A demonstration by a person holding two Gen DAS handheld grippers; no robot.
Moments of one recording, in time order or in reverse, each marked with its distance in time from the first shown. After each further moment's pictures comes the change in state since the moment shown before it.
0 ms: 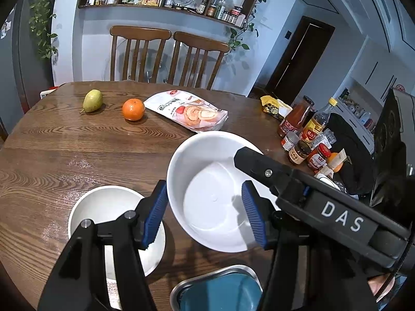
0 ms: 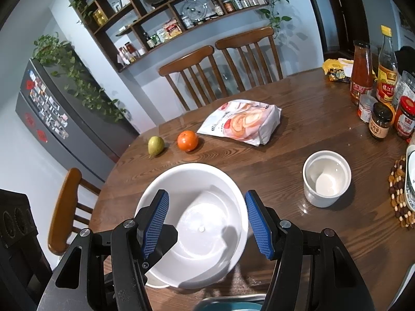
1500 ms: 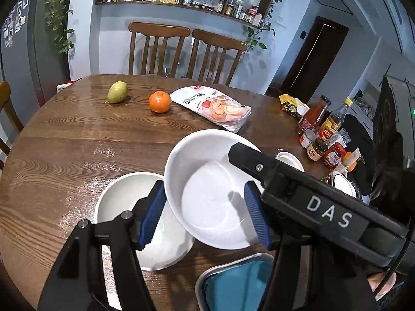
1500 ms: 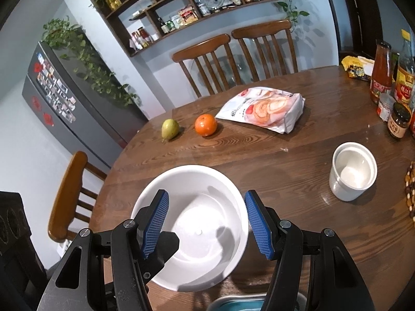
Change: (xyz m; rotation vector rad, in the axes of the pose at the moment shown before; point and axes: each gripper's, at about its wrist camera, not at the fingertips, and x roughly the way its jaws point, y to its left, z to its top) left arm -0.013 0.027 -0.014 -0.034 0.014 0.085; right arm 0.023 0.027 -0.012 -0.050 0.051 0.044
